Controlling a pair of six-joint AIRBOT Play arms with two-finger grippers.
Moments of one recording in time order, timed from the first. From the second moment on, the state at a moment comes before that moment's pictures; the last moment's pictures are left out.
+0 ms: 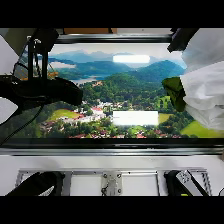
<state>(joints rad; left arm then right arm) -0.60 -0.95 1.45 1.66 -1.27 -1.75 -1.03 -1.02 1.59 0.01 0.29 0.21</state>
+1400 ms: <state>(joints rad) -0.60 -0.95 1.45 1.65 -1.25 -1.79 -1.03 -1.27 1.76 0.00 0.19 0.21</state>
